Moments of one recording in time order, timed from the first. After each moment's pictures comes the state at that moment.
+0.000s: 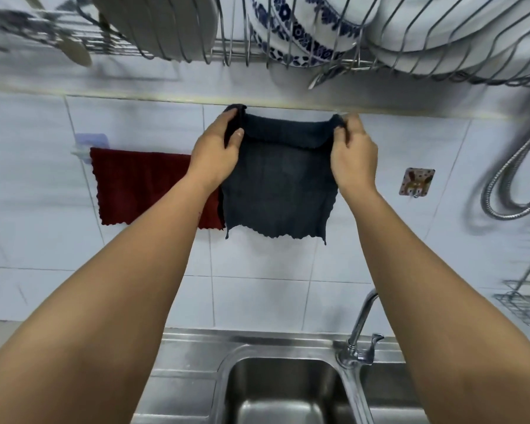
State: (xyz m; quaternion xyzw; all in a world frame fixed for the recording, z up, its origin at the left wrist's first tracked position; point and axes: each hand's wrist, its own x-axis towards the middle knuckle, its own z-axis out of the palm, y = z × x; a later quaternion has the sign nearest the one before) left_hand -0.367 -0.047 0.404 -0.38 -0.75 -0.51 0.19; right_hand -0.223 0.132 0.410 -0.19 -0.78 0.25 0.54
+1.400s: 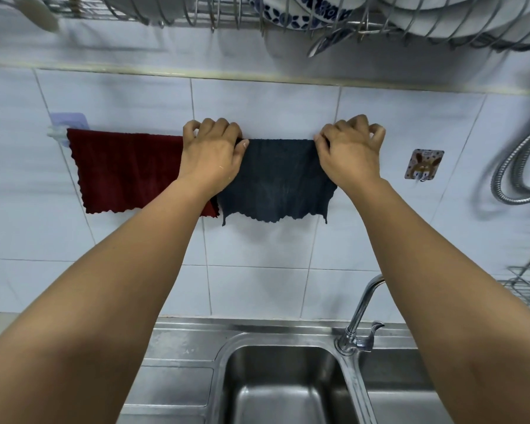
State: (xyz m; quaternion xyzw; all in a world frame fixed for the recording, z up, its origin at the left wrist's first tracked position) left_hand -0.375 -0.036 0.369 -0.37 -0.82 -0.13 0.41; right_hand -0.240 0.164 0.381 -0.20 -0.87 -0.11 0.44
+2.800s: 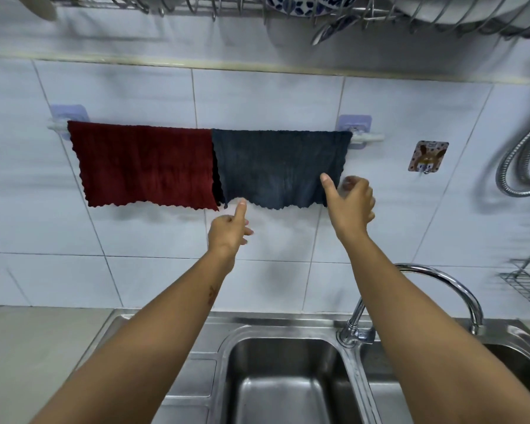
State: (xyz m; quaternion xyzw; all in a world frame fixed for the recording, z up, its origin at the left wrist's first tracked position) left_hand -0.318 -0.029 0.260 -0.07 -0.75 -0.65 -0.12; right_hand -0.230 0.151 0.288 -0.36 -0.73 0.35 0.46
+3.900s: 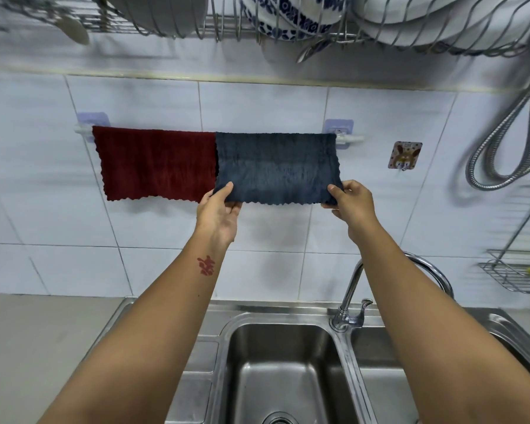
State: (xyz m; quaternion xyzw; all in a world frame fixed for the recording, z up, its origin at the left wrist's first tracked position) left_hand -0.294 -0.053 0.299 -0.02 -0.32 -0.93 -0.20; right_hand -0.168 0.137 0.310 -0.28 -0.67 0.57 0.37
